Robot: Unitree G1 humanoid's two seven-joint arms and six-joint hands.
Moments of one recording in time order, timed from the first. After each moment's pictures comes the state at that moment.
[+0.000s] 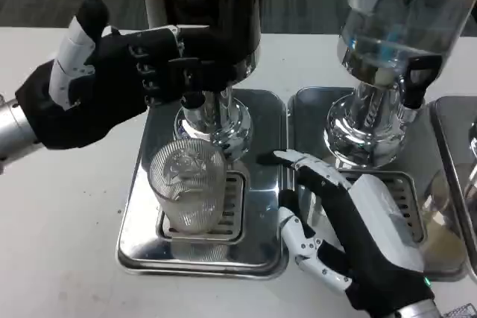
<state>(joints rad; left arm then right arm) -0.58 0.53 0.19 0.61 -0.46 -0.01 -1.28 0.34 -0.17 0.30 -0.27 -0.62 -0.26 -0.12</state>
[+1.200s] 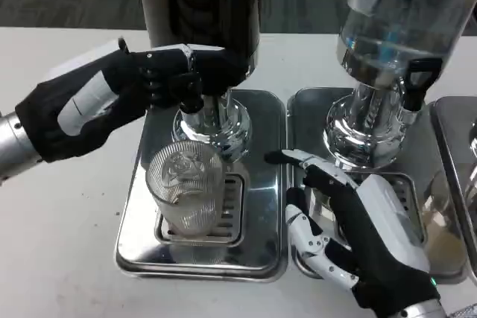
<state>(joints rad) -0.46 0.54 0.15 0.46 -0.41 -0.30 -1.22 0.34 -0.17 0.29 -0.28 -0.58 -0.25 -0.11</state>
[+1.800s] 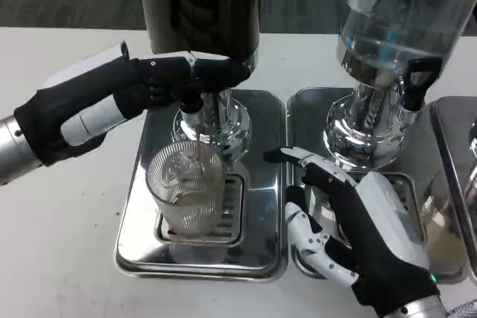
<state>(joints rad) -0.44 0.55 0.13 0.45 -0.38 -0.44 -1.18 0.33 -0.17 0.28 -0.28 -0.58 -0.25 -0.09</state>
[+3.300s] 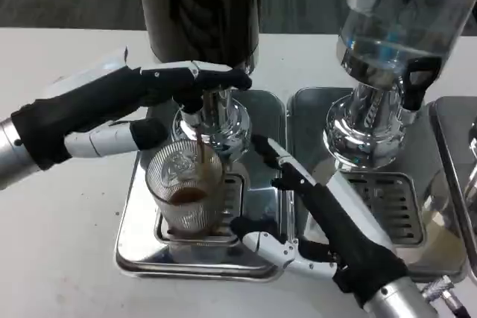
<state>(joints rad) -0.41 0.59 0.09 0.45 -0.30 -0.64 -1.10 0.19 -0.20 0.30 -0.12 -0.37 -0.26 0.06</state>
